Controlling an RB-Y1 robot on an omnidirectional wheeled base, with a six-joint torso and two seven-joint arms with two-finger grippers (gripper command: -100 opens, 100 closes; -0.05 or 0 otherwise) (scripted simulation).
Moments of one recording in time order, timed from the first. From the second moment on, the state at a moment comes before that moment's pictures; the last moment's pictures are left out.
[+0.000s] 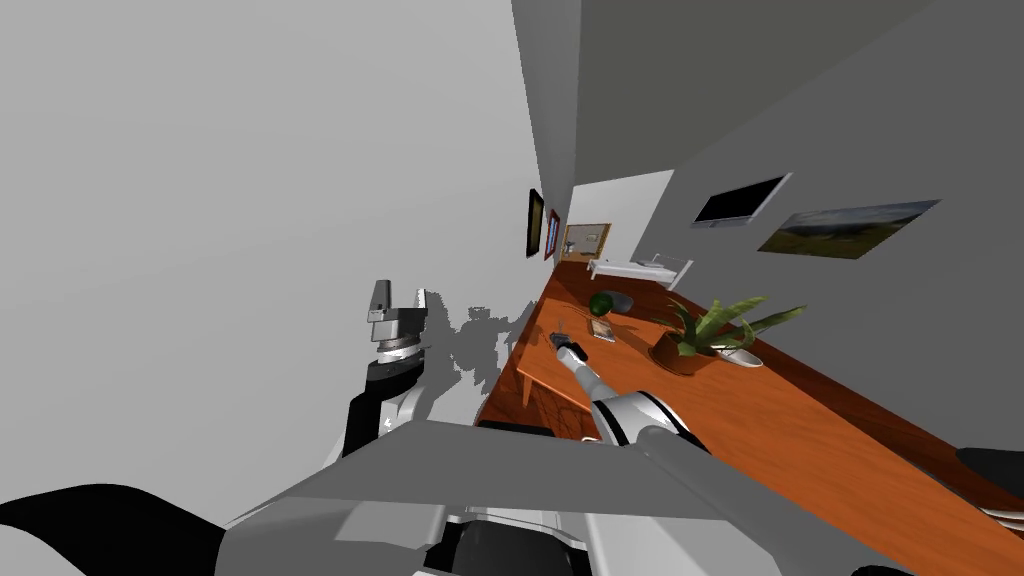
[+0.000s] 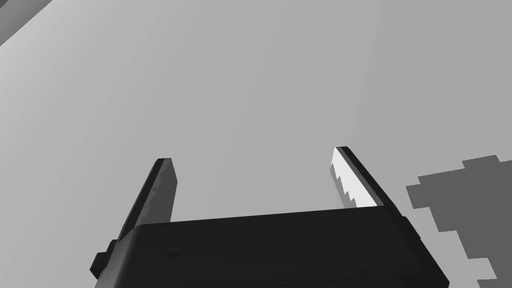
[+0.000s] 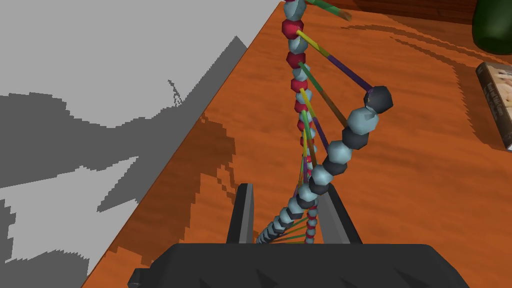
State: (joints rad) left arm 0.50 -0.01 0.03 -2.39 0.10 -0.56 -0.07; right arm -0.58 -0.16 0.08 -0.45 -0.93 -0.18 -0.93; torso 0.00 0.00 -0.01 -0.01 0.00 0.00
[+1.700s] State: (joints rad) left arm 0.50 -0.01 0.03 -2.39 0.10 -0.56 -0.07; right arm -0.60 0.02 0.01 -0.52 -0.89 -0.13 -0.69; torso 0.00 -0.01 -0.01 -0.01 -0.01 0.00
